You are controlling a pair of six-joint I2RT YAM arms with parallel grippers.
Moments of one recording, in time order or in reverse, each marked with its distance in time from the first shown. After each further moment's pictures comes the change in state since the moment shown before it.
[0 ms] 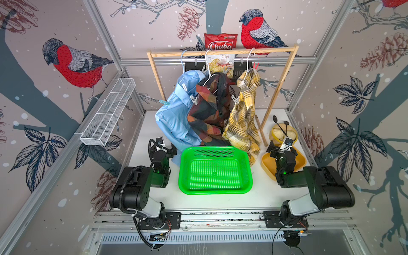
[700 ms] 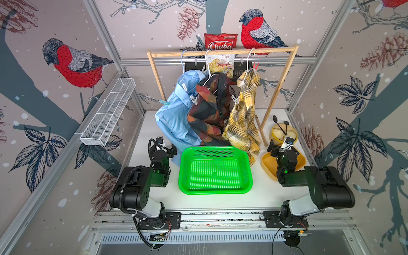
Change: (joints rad) left arm 0.004 0.000 0.006 -0.010 0.016 0.000; right arm -0.043 -0.001 0.019 -0.027 -0.074 0.012
